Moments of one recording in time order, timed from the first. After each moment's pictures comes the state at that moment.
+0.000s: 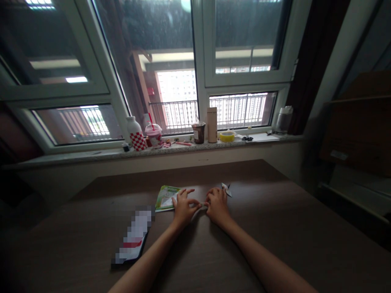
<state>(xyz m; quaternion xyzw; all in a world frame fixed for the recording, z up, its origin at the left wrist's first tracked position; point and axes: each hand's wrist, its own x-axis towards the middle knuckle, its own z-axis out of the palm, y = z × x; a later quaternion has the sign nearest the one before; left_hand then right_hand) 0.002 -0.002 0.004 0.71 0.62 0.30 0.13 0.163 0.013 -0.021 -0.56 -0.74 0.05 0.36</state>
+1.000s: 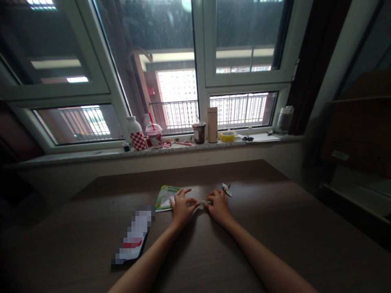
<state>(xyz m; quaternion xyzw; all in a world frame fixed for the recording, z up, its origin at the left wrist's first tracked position) 0.001 -0.002 0.004 0.68 0.65 0.31 0.12 0.168 0.020 -0.025 -0.57 -0.73 0.15 0.36</state>
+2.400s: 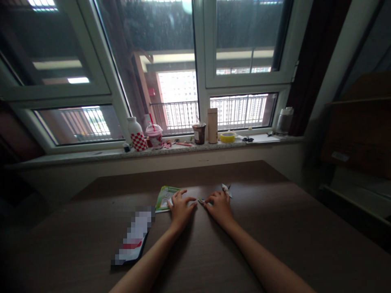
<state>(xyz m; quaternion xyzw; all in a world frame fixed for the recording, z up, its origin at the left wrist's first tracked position) -0.001 -0.001 0.001 0.65 0.69 0.32 0.09 0.170 0.013 -0.020 -0.57 -0.73 0.09 0.36</state>
